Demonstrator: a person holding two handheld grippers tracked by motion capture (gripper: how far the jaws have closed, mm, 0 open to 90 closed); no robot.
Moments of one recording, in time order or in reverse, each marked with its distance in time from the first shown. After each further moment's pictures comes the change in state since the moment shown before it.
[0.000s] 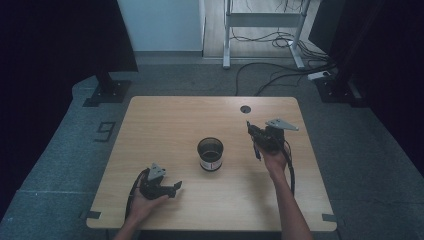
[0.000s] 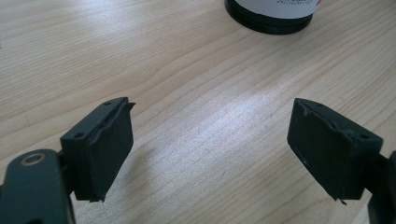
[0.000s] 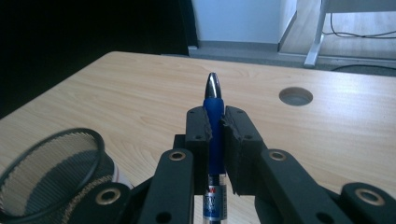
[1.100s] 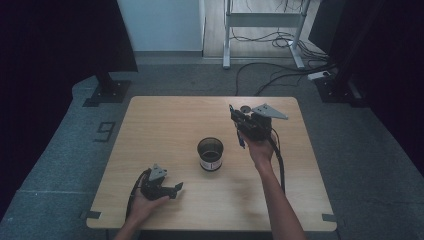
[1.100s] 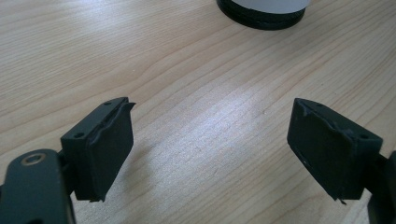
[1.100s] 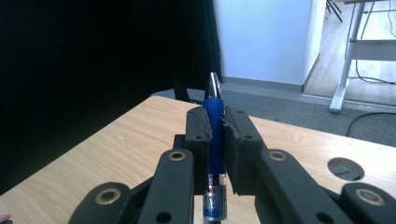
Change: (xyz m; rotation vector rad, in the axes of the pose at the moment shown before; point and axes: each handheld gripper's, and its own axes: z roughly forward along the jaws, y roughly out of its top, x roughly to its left) left arm -0.003 0.000 0.002 0.008 -0.021 0.008; right arm 0.065 0.059 -0.007 -0.130 0.090 -0.045
